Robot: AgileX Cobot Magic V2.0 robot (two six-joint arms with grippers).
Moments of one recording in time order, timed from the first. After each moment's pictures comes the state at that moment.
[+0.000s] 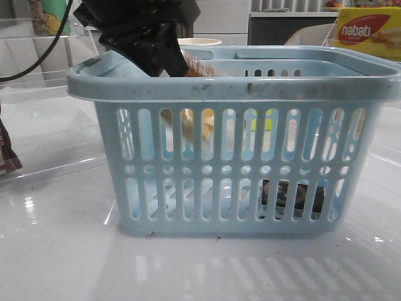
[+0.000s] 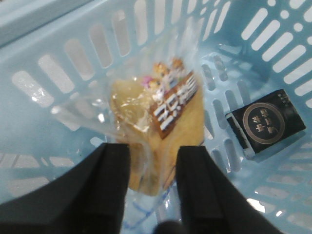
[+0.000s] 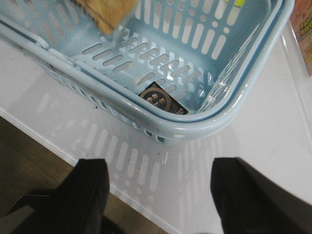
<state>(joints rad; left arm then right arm) -0.60 1.67 -1.37 -0.19 0.67 0.23 0.40 0.80 -0.86 0.09 0.87 -0.11</state>
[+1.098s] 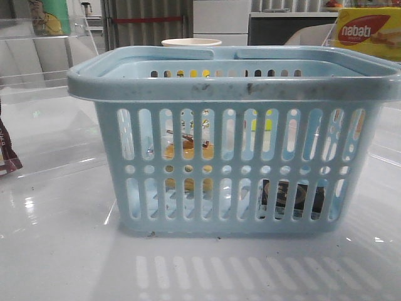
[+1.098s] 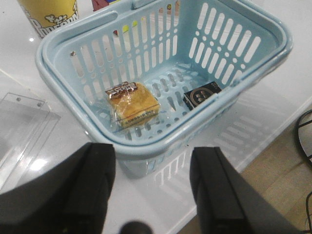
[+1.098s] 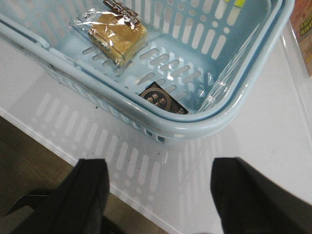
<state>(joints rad) -0.60 0.84 -0.94 -0.20 0.78 0.23 0.40 0.80 -0.86 0.09 0.87 -0.11</state>
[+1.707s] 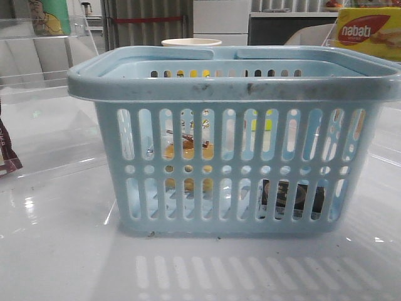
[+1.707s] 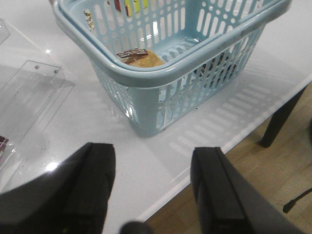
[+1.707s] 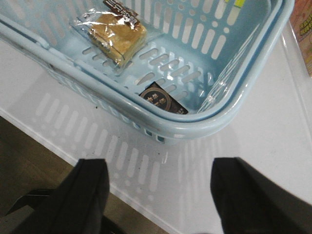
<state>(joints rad) -0.60 0.53 -0.70 -0.10 0.81 0.16 0.40 0.80 -0.86 0.09 0.87 -0.11</state>
